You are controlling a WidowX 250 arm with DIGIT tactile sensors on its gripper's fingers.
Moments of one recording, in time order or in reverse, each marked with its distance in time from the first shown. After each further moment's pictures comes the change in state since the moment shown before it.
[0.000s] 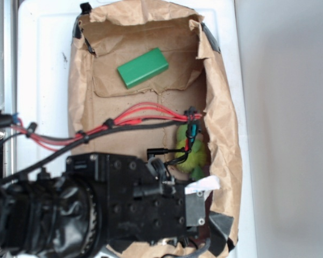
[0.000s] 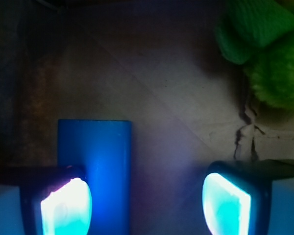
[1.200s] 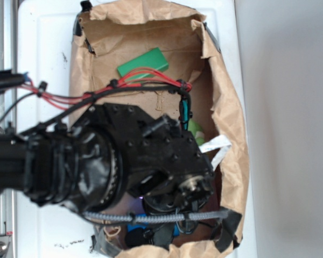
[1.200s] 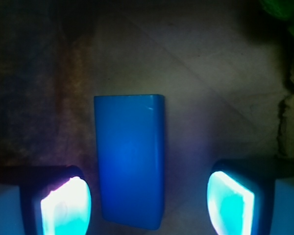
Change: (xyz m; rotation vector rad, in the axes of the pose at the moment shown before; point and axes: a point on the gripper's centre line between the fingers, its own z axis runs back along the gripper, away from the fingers) arm -0.009 0.000 0.021 -0.262 0.127 0.058
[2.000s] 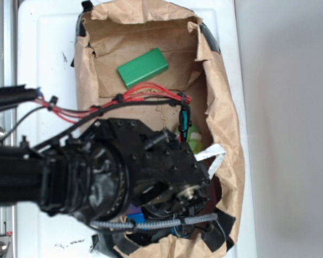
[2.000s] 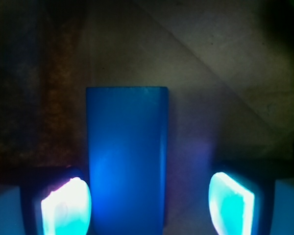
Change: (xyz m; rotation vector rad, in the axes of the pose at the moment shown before) arm -0.009 -0.012 -0.026 -0.011 0.059 -0.055
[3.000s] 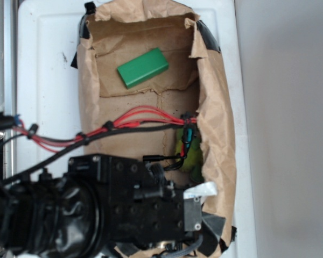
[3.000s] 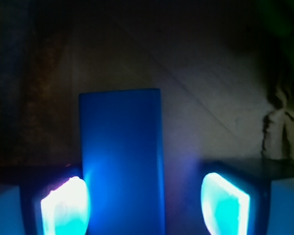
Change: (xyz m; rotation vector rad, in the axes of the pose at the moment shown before) arm 0.020 0.034 0.024 0.254 -0.172 0.079
